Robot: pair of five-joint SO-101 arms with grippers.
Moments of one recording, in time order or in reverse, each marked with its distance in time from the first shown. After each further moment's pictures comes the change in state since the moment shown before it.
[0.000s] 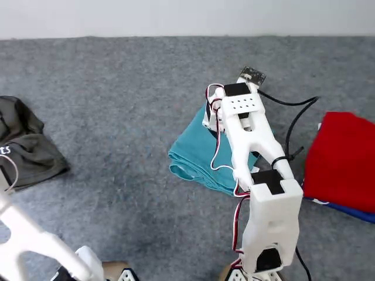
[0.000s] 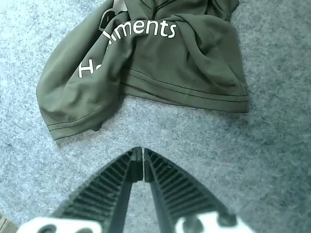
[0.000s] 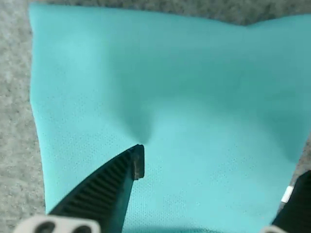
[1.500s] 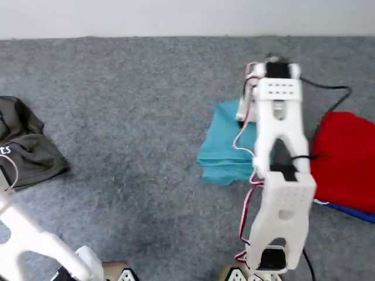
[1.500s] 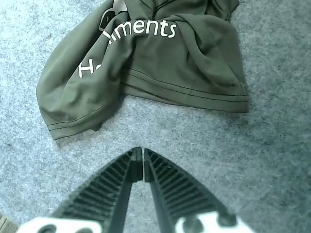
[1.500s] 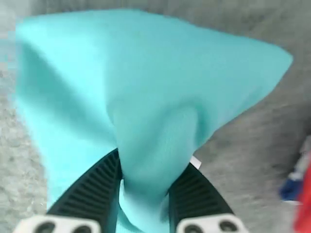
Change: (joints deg) left arm 0.0 0.0 0.0 0.0 0.0; right arm 12.9 4.2 -24.7 22.5 26.6
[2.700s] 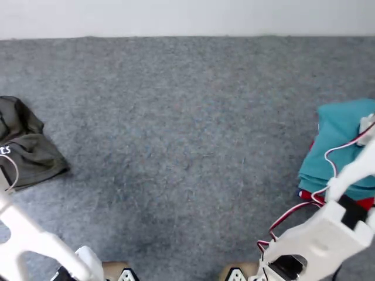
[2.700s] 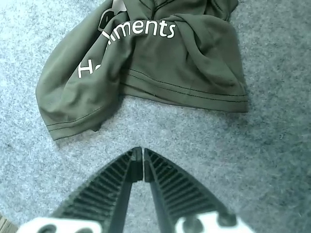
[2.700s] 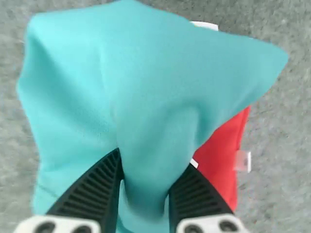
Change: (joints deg) left arm 0.2 0.0 0.0 0.0 0.0; right arm 38.9 -14.0 6.6 -7.7 42.4
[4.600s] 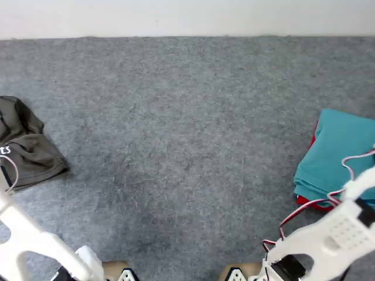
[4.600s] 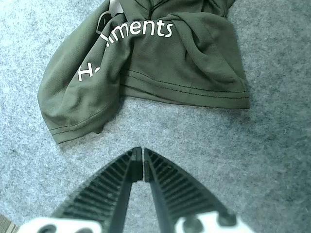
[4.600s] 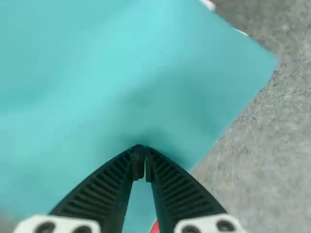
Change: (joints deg) left arm 0.0 0.0 0.0 0.0 -2.6; right arm 8.7 10.5 0.2 -7.2 22.7
